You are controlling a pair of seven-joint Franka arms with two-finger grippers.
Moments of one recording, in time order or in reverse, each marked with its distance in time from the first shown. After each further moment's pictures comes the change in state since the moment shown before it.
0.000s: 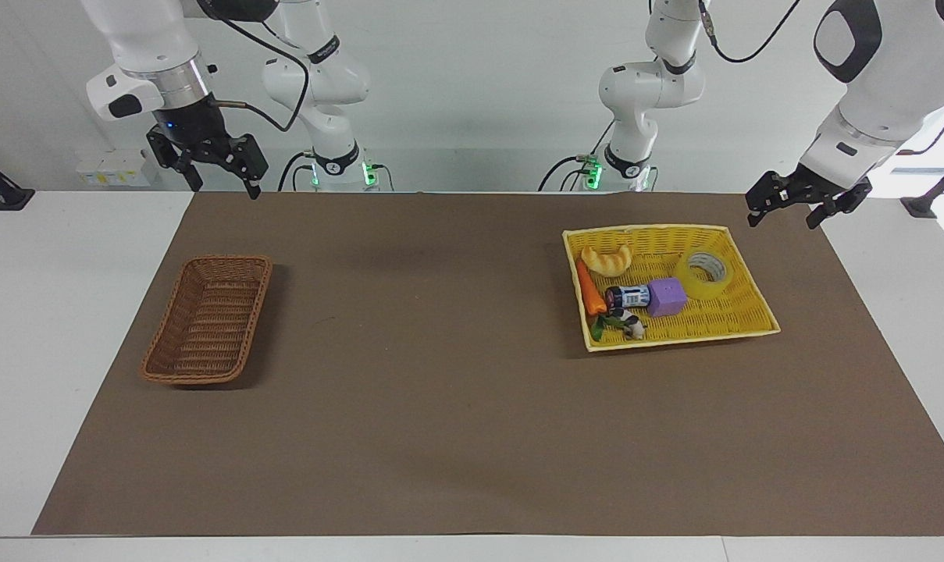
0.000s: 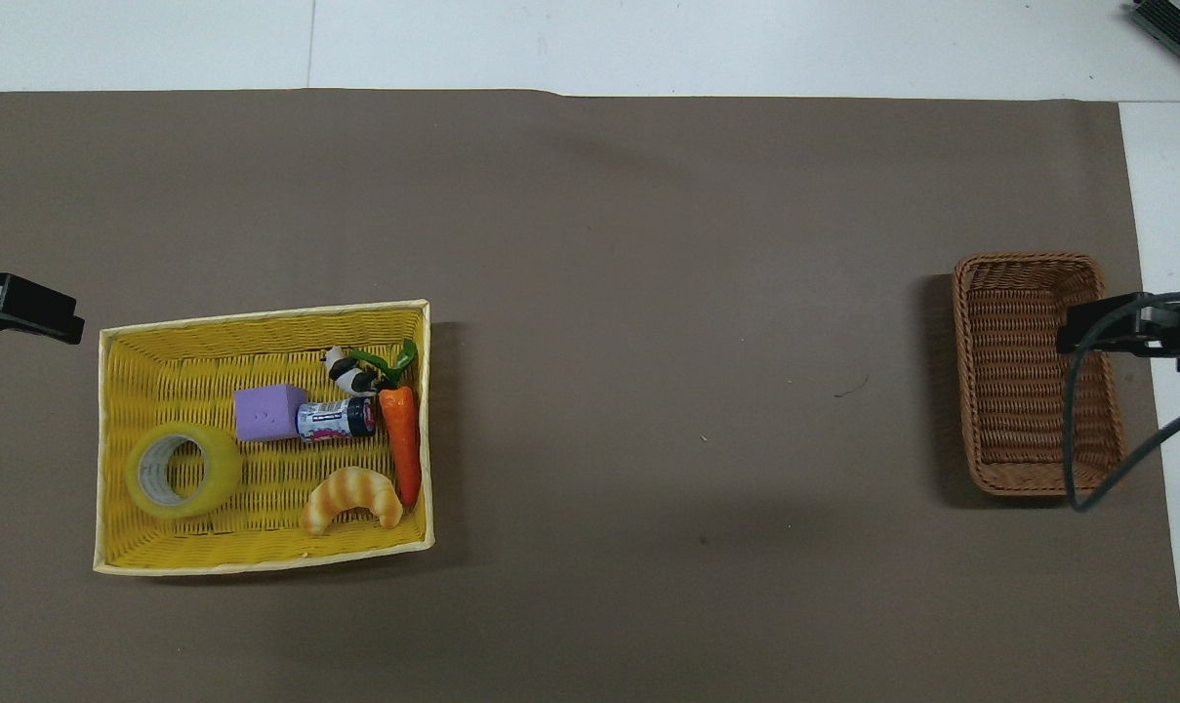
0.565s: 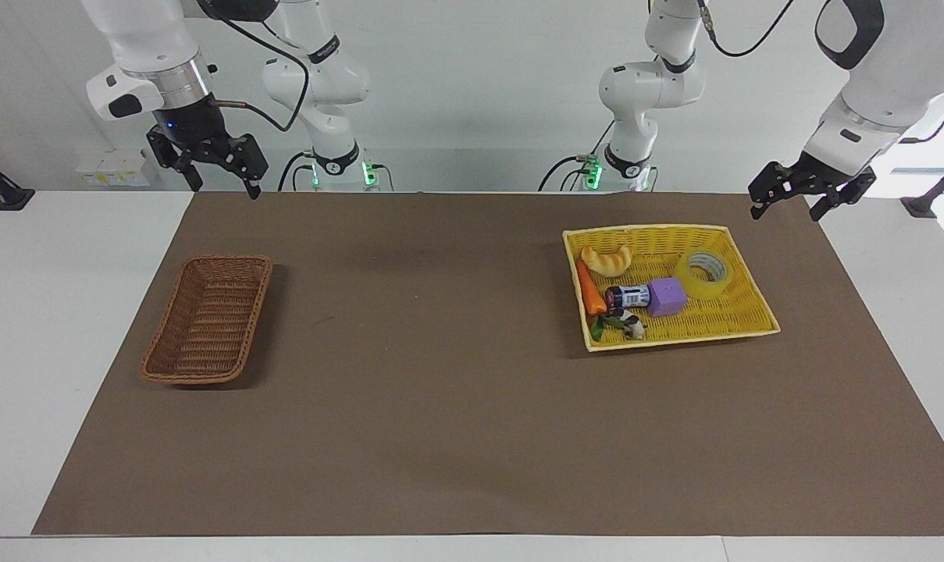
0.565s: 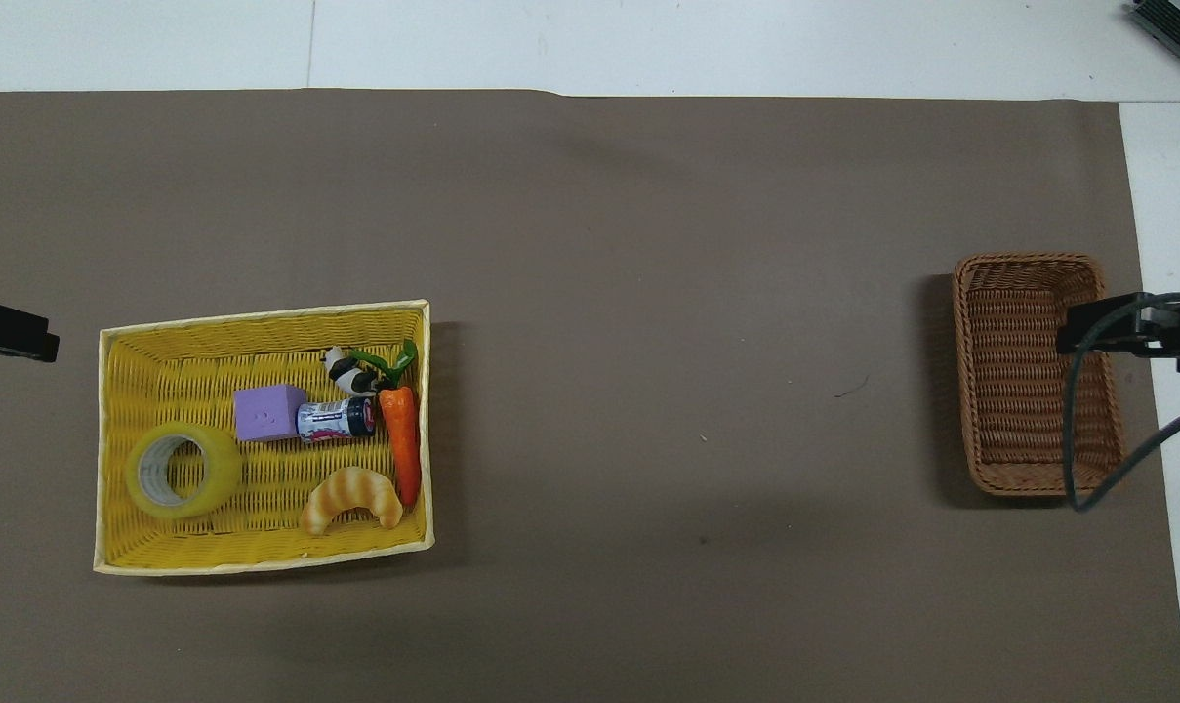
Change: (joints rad) left arm 0.009 -0.080 0.006 -0.076 0.000 0.032 0.000; right arm 0.000 0.000 0.000 0.000 0.000 0.000 0.000
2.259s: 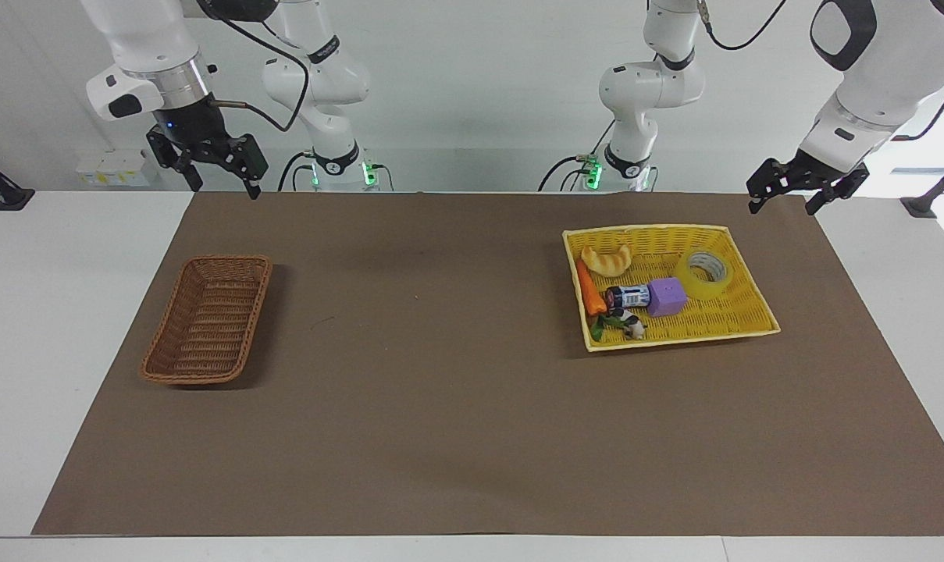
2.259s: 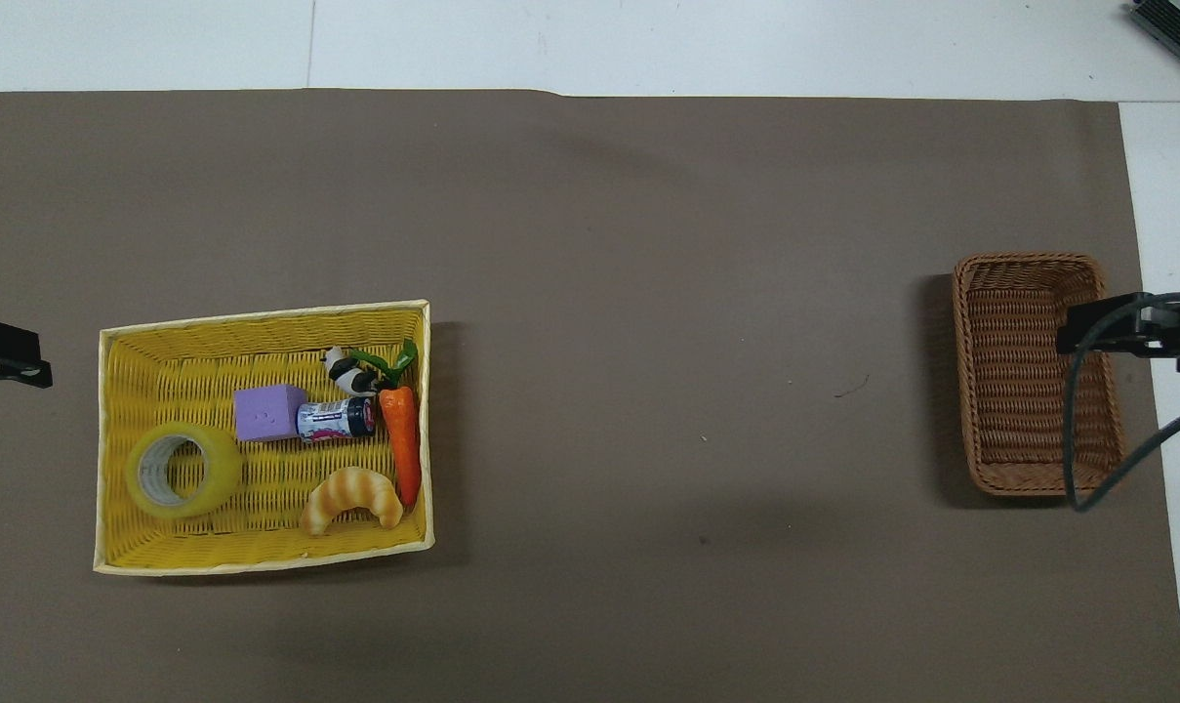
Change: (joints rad) left arm 0.041 -0.064 0.012 -0.141 0.000 0.008 -0.334; right arm 0.000 0.000 0.000 0.000 0.000 0.000 0.000
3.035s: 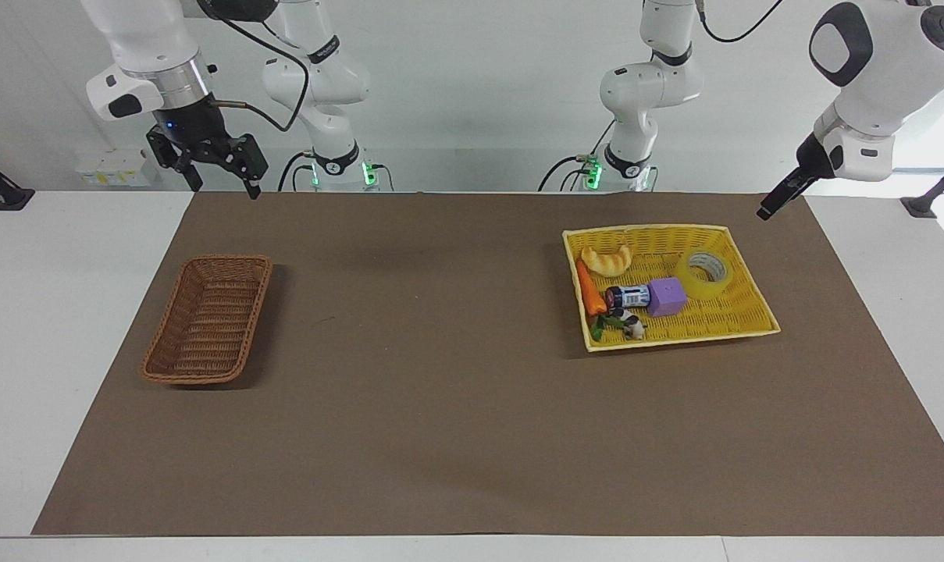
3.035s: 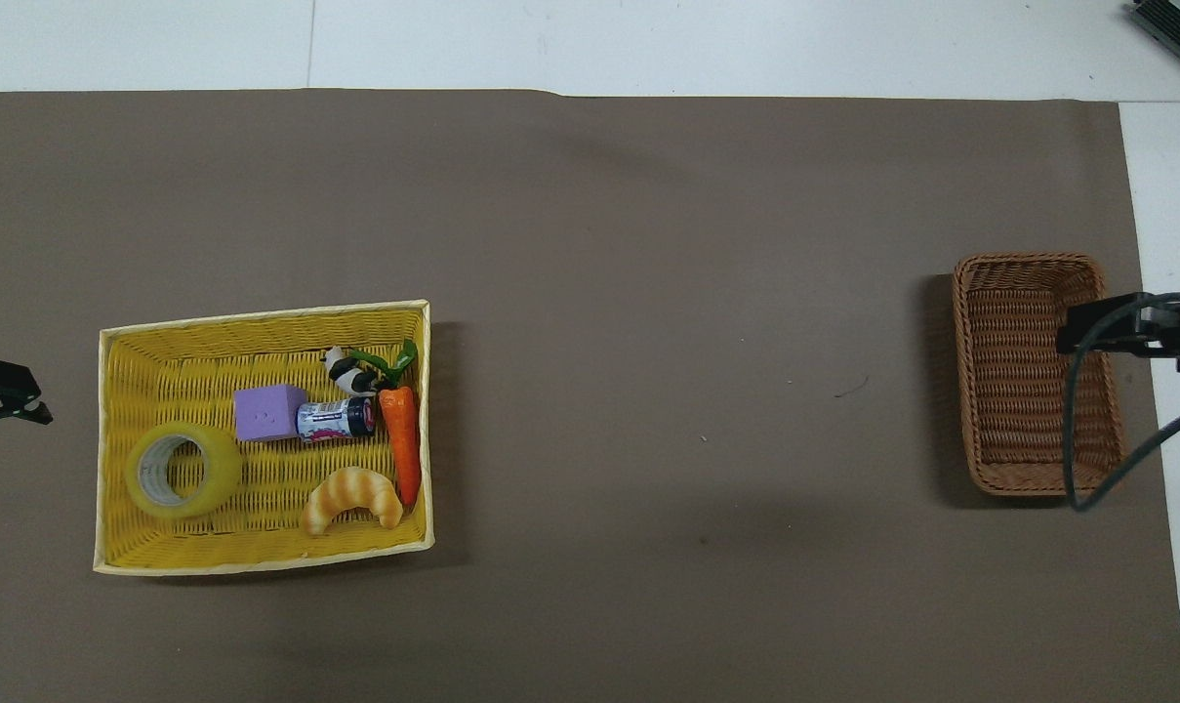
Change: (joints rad) left arm 0.075 -0.075 0.004 -0.206 0.001 0.096 -0.230; right arm 0.000 0.000 0.000 0.000 0.000 0.000 0.000
